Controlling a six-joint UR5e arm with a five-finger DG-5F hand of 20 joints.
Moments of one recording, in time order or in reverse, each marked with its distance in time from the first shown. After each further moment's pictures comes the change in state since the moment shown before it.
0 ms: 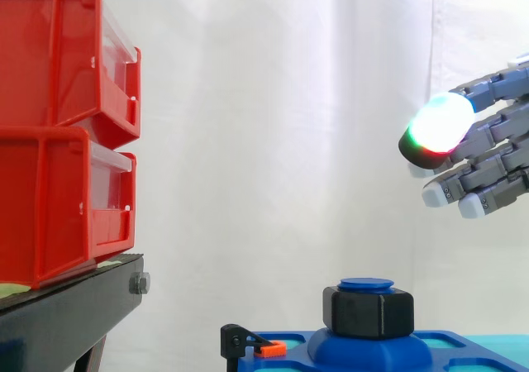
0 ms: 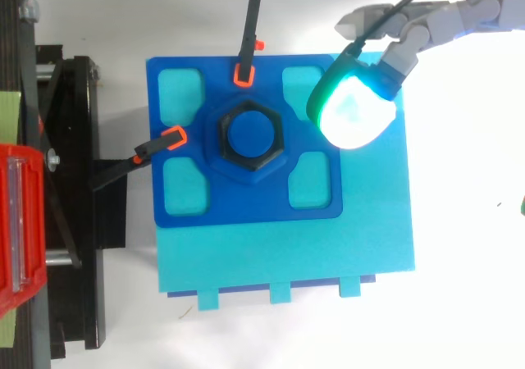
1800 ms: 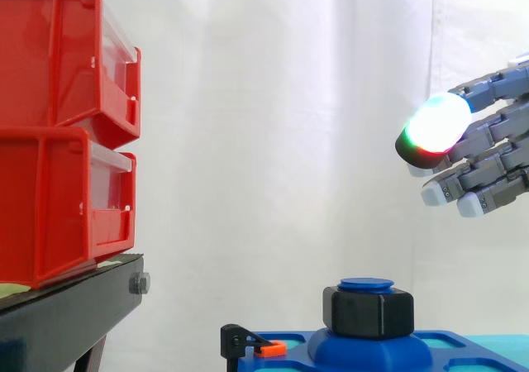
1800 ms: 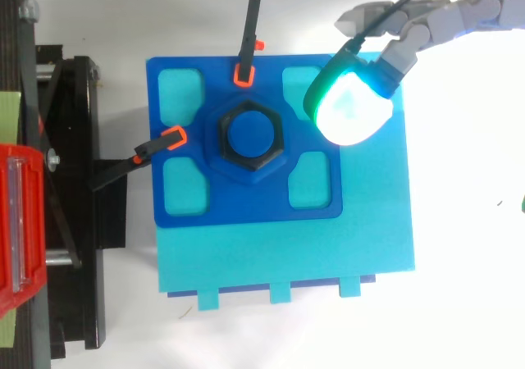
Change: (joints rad) arm 0.000 0.000 0.000 0.001 0.000 0.000
